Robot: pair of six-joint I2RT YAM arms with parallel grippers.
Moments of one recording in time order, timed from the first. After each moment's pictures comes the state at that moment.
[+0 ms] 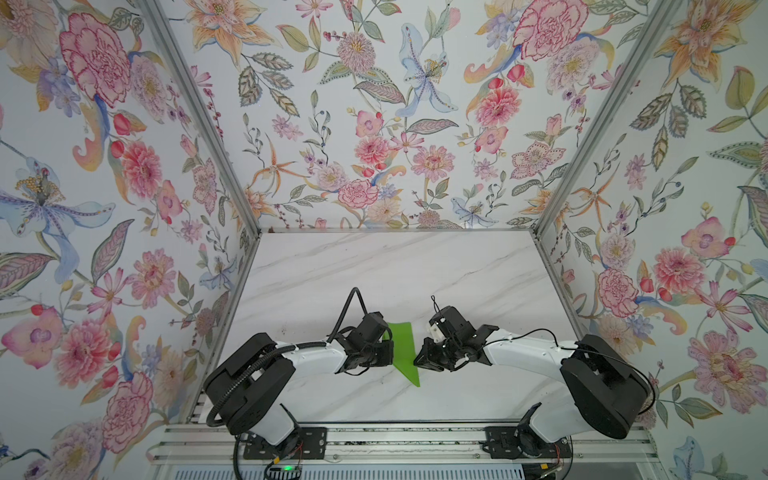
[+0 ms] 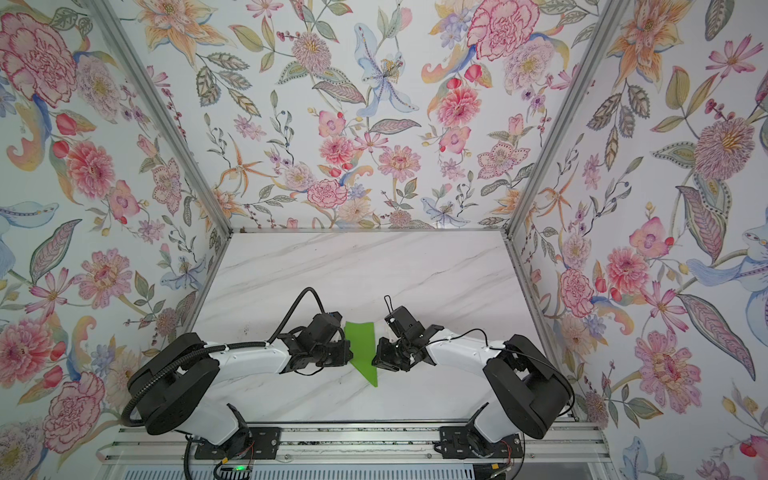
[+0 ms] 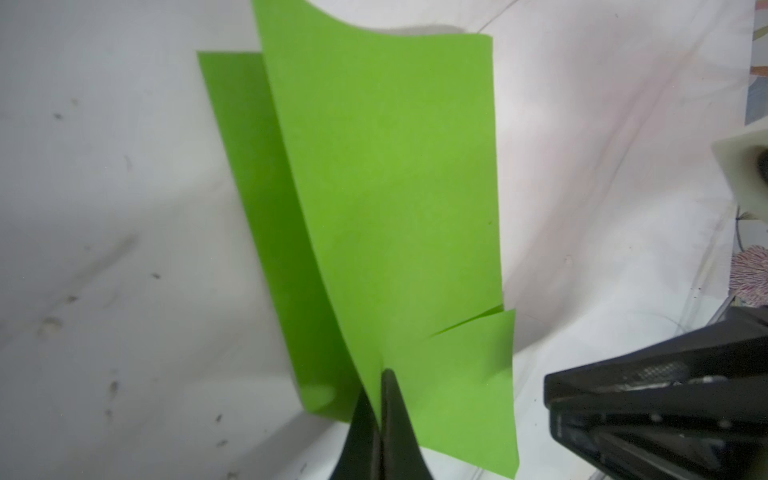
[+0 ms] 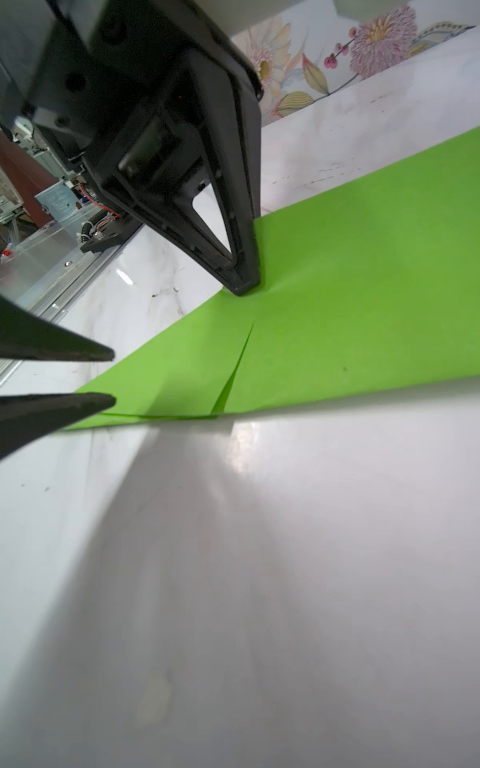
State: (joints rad) left arm -0.81 1.57 0.65 -0.05 0.18 -0.76; right arm 0.75 1.48 0.68 -0.26 -0.44 0.92
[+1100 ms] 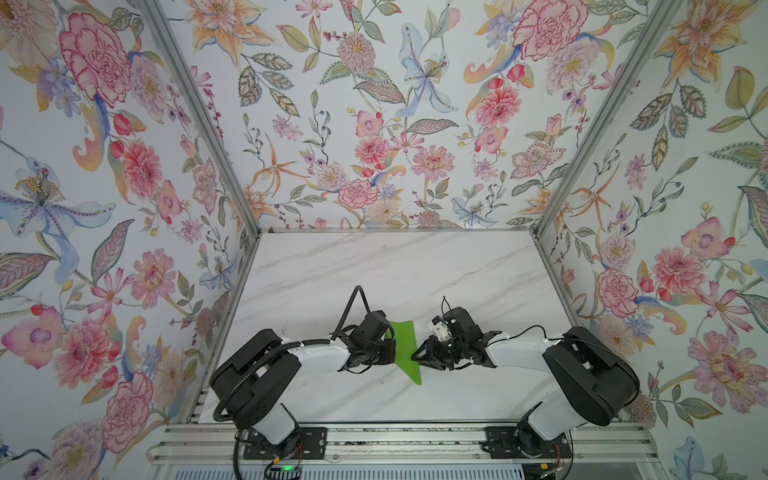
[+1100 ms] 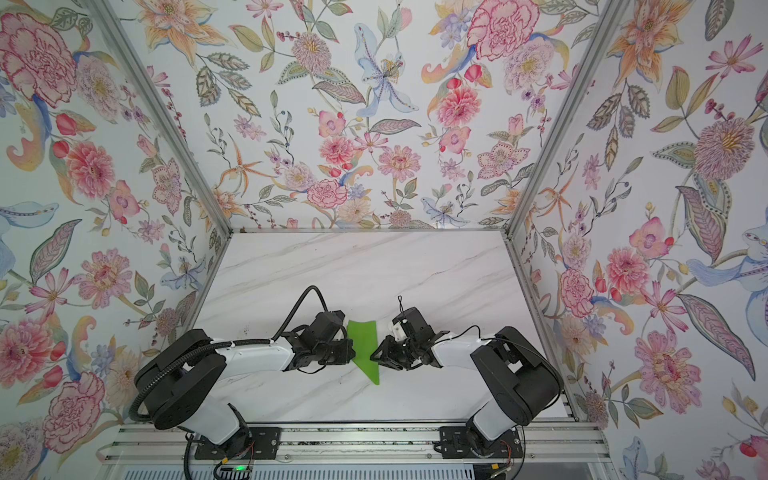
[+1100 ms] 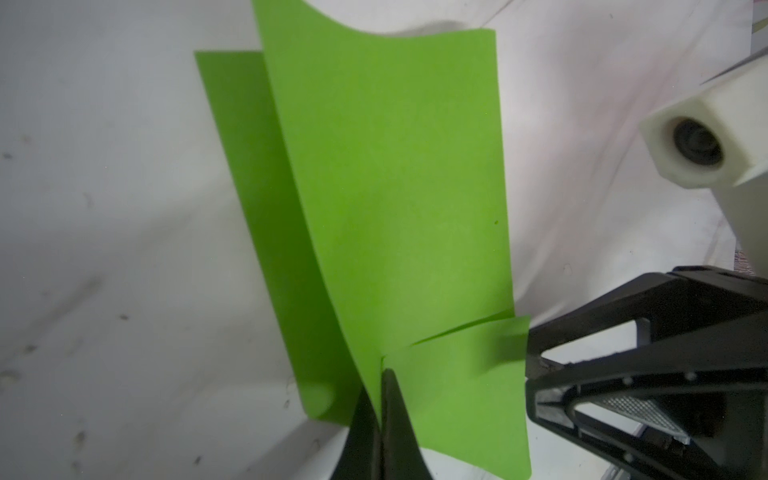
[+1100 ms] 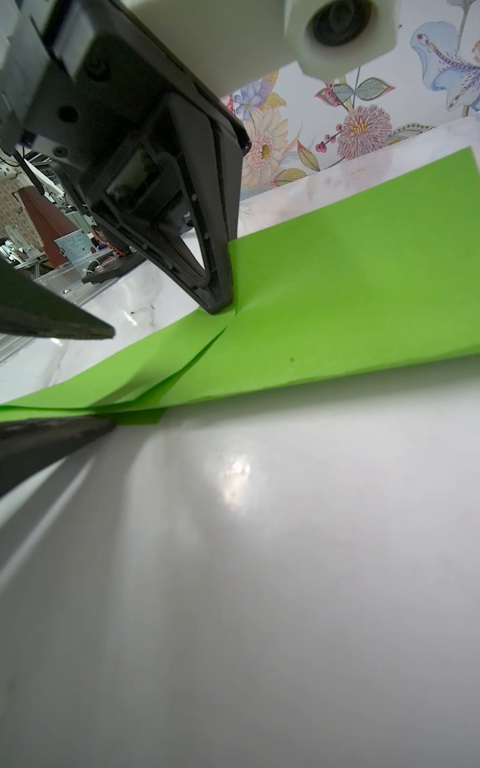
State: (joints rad) left arm -0.80 1.59 0.66 -0.03 0.19 -0.74; right arm 0.66 1.57 0.57 0.06 -0.60 0.94
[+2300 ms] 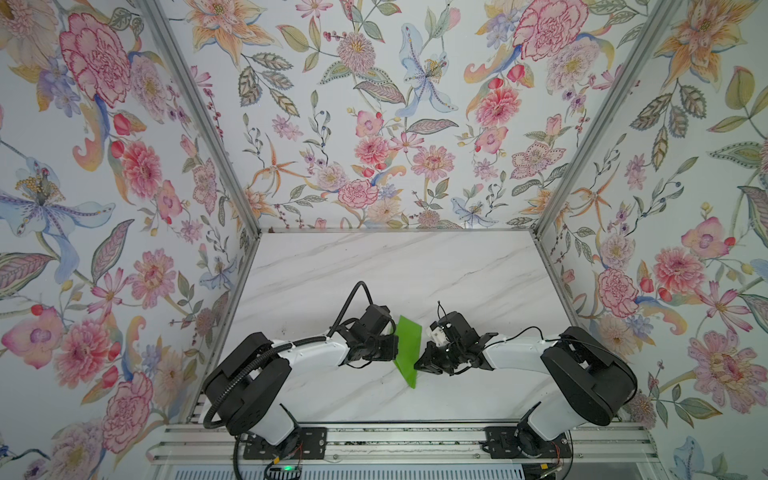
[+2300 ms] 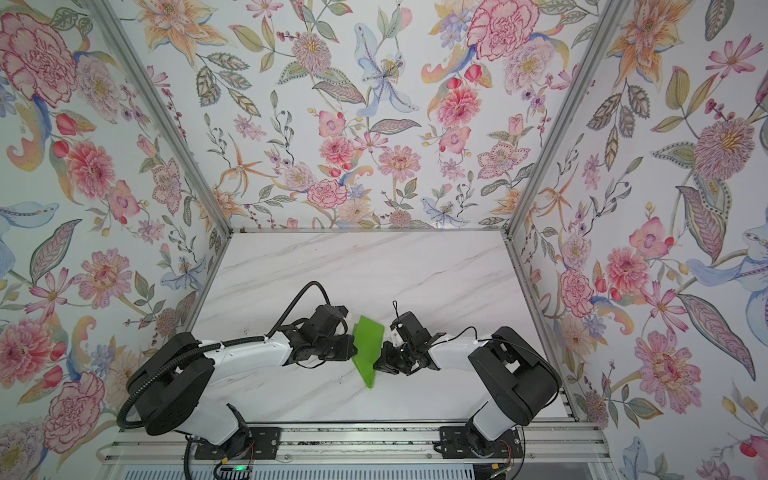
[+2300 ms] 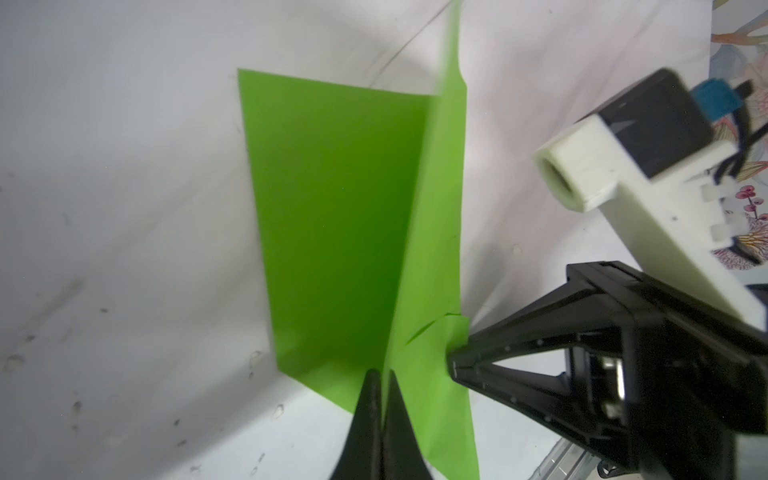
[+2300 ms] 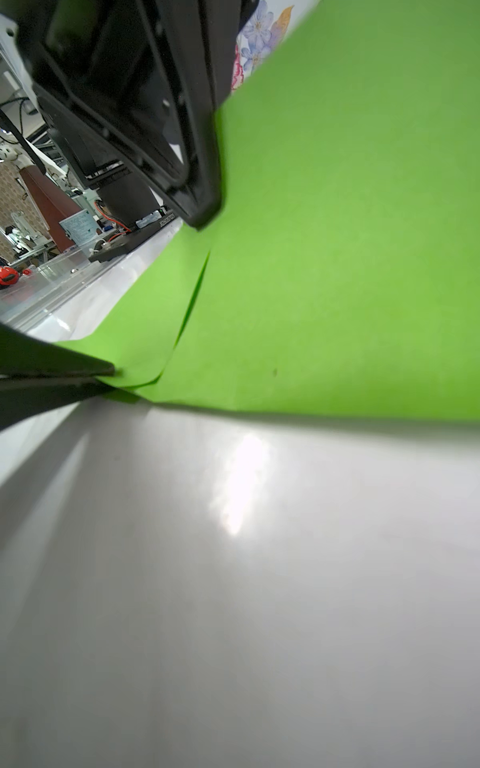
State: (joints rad) left arm -0.80 1.55 0.76 -0.18 0.25 -0.68; right arm 0.71 1.58 0.57 0.01 -0.57 0.93
